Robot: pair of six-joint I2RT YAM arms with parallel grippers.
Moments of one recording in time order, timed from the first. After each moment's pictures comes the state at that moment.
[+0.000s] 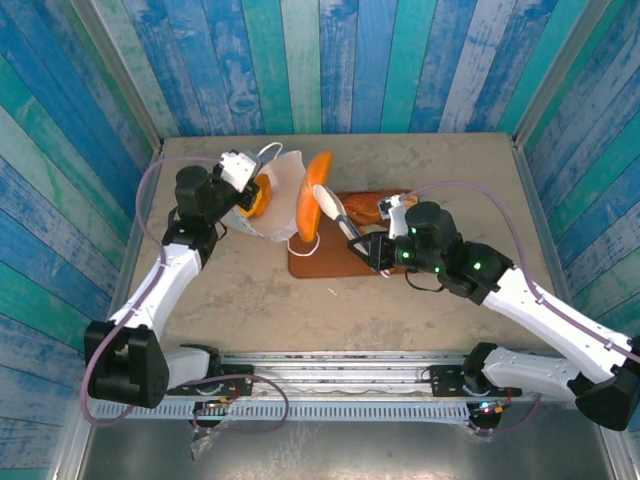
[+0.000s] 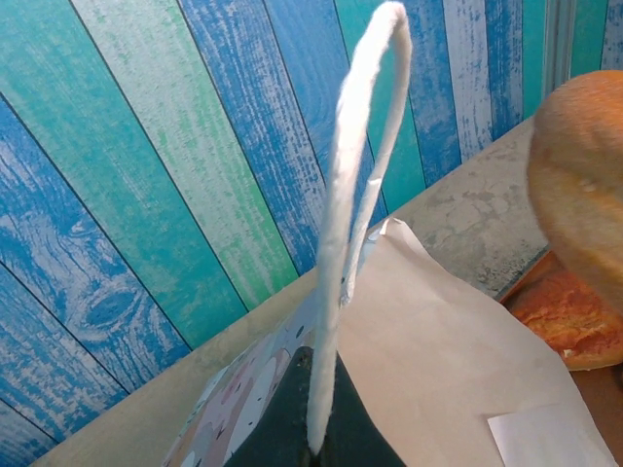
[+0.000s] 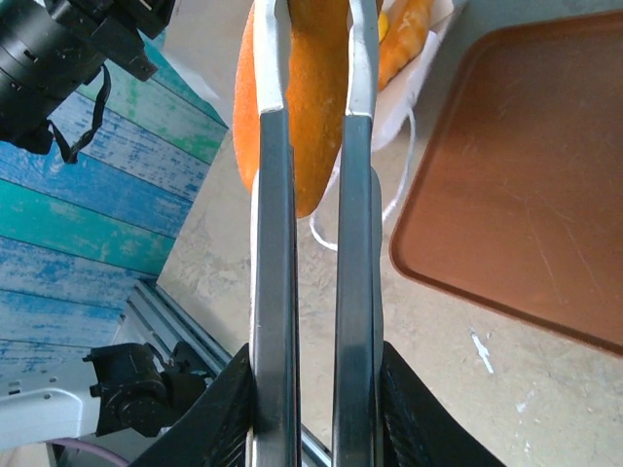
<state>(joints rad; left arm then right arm) -0.15 1.22 0.86 0.23 0.39 0.37 0.82 1.04 0.99 -0.48 -0.18 0.68</state>
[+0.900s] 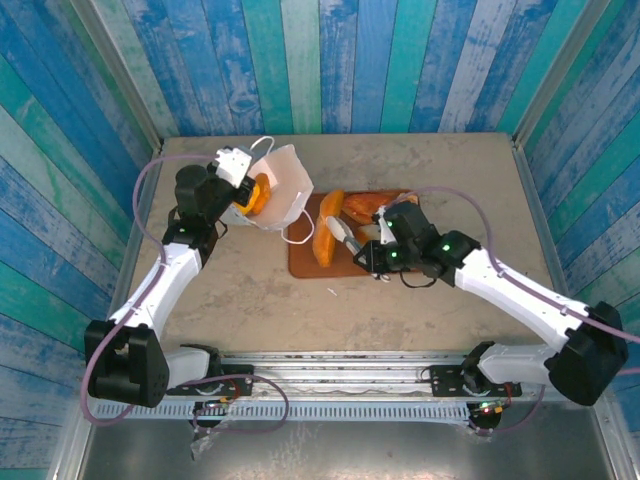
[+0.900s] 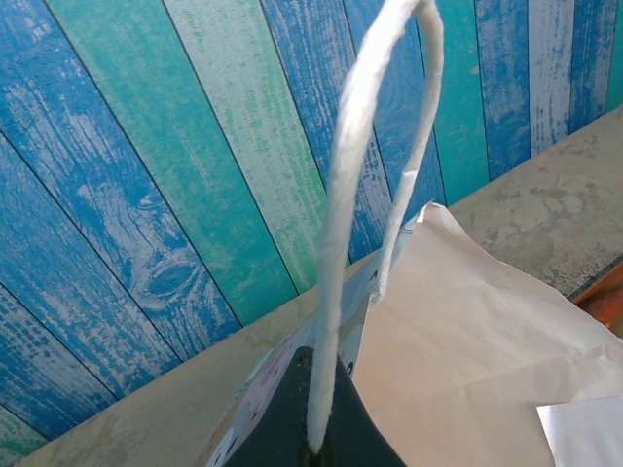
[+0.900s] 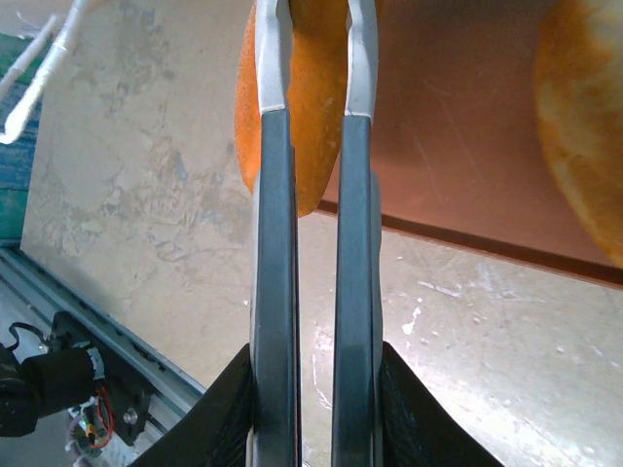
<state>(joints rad) -0.15 1.22 0.86 0.24 0.25 0.35 0.73 1.26 0.96 -0.56 -0.24 0.65</state>
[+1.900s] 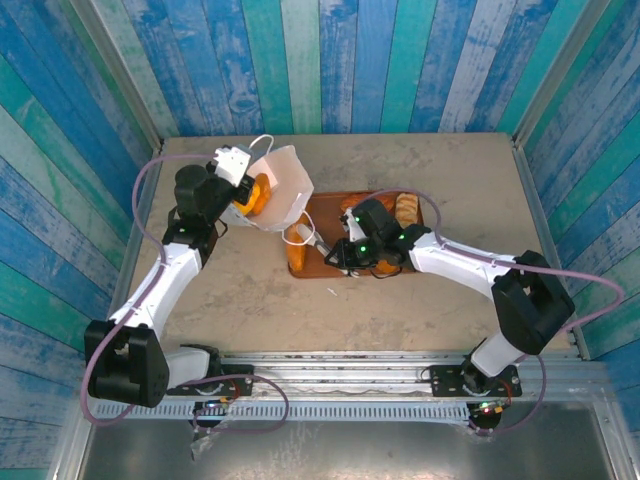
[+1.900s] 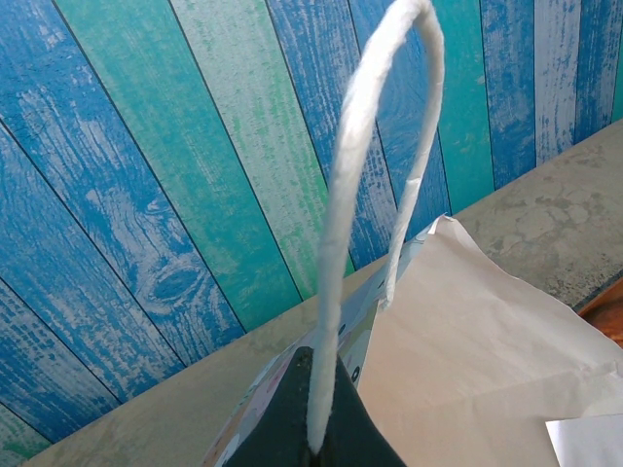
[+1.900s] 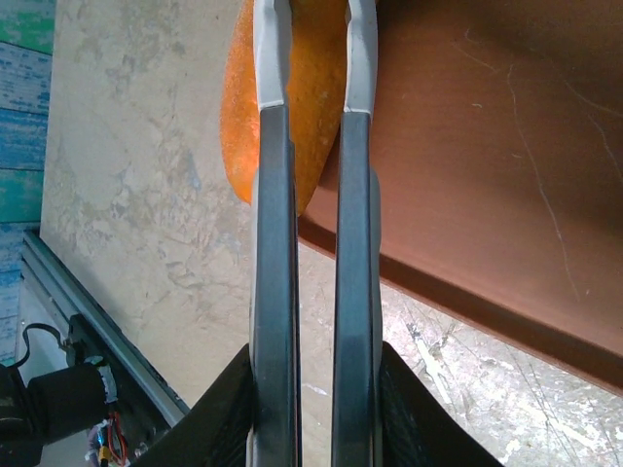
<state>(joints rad) -0.15 1.22 0.86 0.26 0.25 0.34 0.74 1.59 1.00 -0.30 -0.38 0.66</state>
